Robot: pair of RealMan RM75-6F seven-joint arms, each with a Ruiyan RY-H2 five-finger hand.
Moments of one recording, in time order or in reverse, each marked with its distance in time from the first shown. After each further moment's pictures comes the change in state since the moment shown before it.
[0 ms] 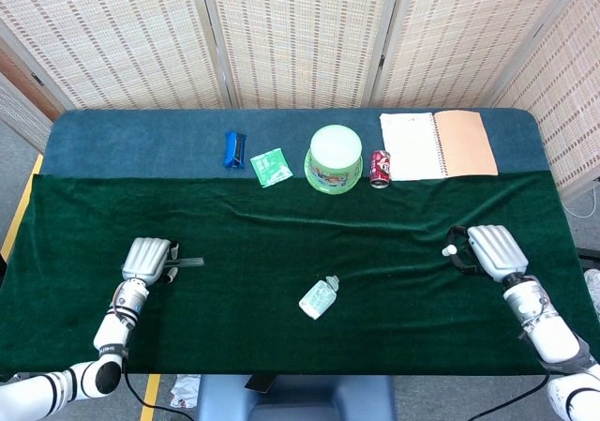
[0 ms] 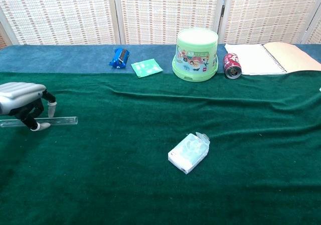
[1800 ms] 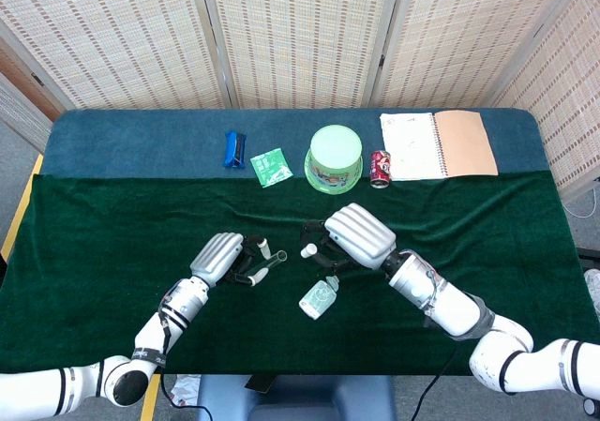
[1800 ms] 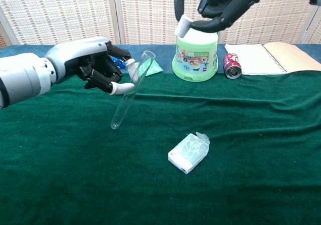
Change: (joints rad) left arm -0.114 0.050 -0.143 -0.415 0.140 -0.045 -0.440; right arm 0.357 -0.021 0.194 -0.345 -0.064 -0.132 -0.005
